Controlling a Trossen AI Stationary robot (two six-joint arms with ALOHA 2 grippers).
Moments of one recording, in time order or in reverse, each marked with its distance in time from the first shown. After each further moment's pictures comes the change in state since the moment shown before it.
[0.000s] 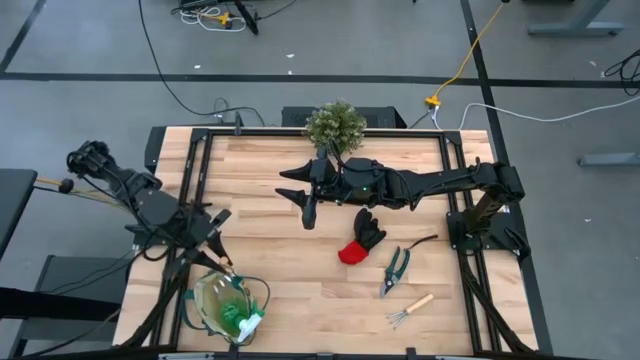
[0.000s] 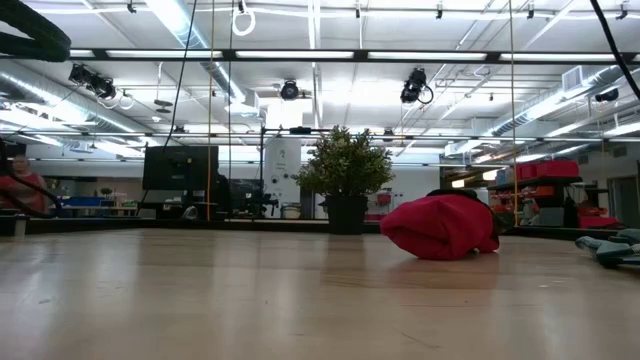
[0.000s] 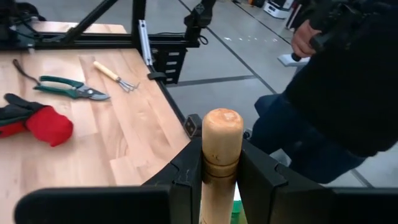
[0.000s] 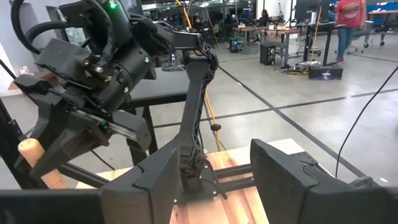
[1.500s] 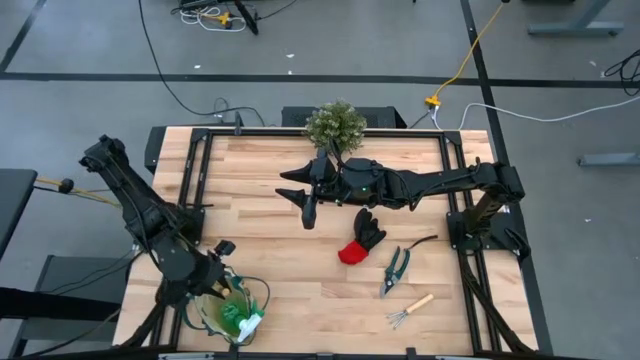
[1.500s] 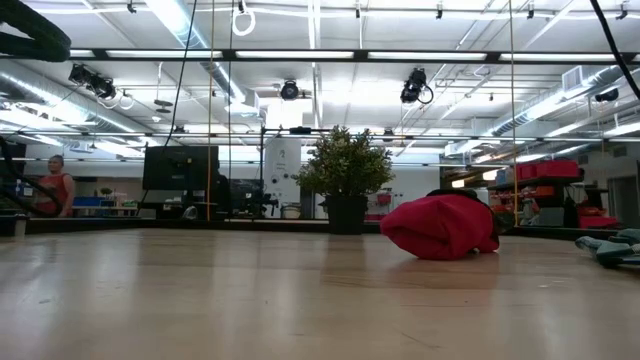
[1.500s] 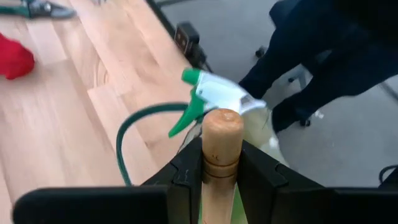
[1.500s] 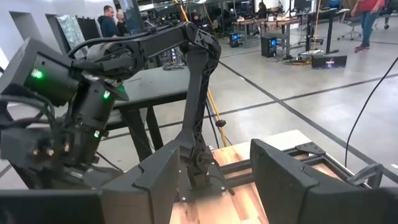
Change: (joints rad) left arm -0.247 0.225 0.001 -0.140 -0.148 -0.016; right arm 0.000 0.000 0.000 -0.013 -0.001 0.072
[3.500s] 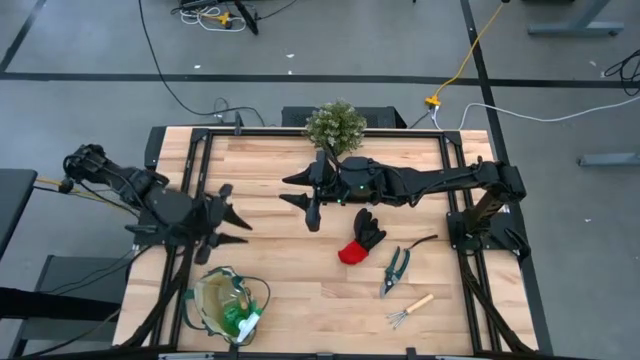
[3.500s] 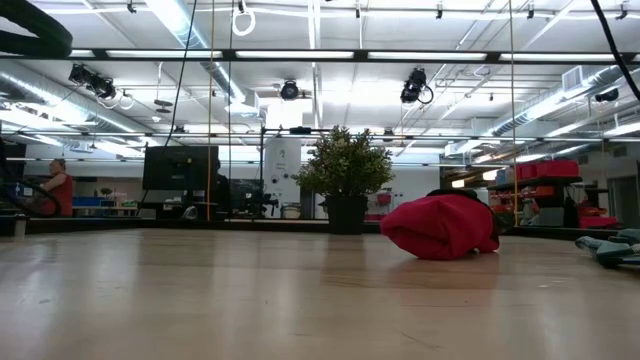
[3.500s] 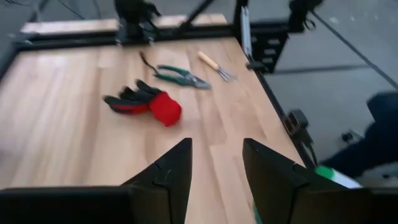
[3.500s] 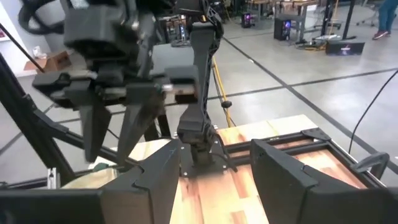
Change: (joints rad) left arm 0.334 -0.150 0.087 -0.014 -0.179 0.098; right arm -0.020 -0.013 0.000 -0.100 -0.075 -0.030
